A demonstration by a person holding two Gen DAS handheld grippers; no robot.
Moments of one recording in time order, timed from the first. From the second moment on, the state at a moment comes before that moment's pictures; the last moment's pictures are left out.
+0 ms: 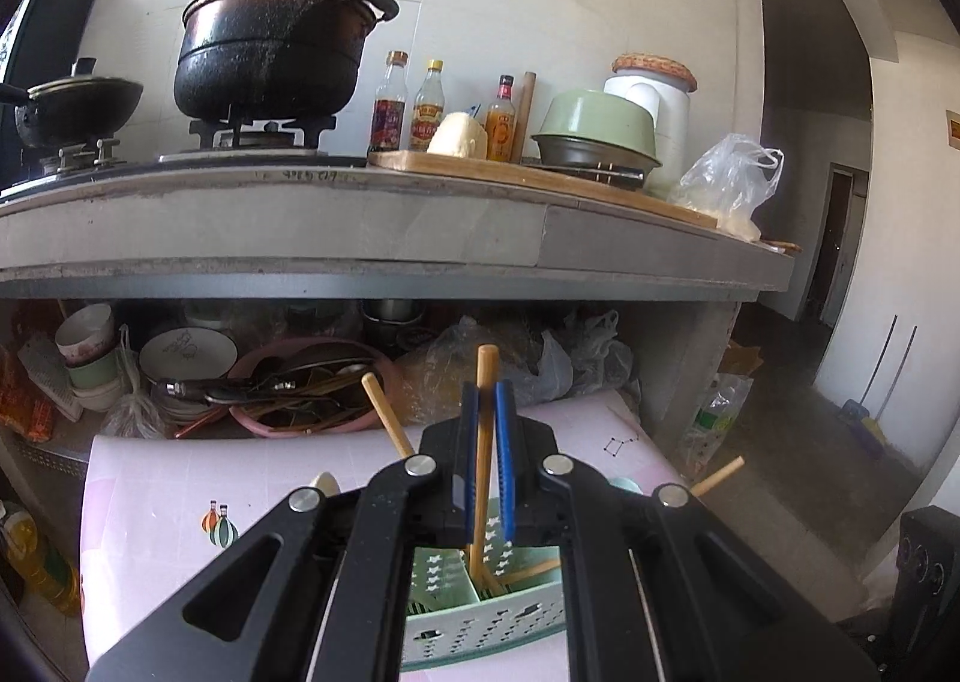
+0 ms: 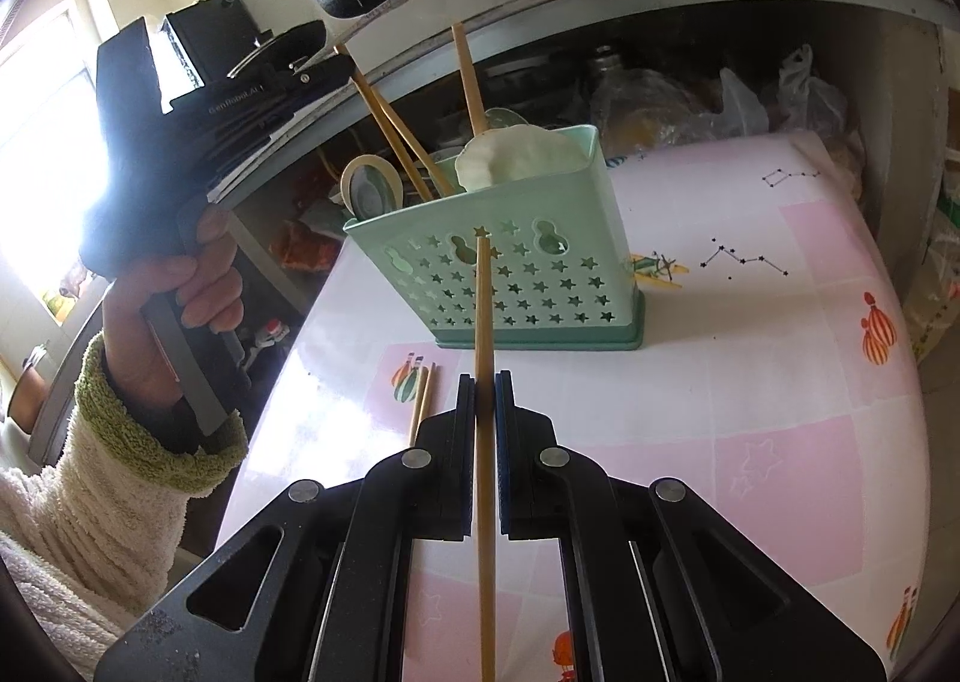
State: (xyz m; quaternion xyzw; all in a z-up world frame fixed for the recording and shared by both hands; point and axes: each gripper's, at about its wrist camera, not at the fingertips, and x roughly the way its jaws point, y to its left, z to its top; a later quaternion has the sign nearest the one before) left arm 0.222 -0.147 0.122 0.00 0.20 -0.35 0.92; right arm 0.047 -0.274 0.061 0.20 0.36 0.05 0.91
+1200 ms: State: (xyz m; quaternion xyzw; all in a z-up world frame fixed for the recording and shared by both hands) left arm 0.133 -0.013 0.029 -0.03 0.31 -0.22 0.92; right arm 0.159 -0.246 0.205 0.00 0.19 0.05 0.98
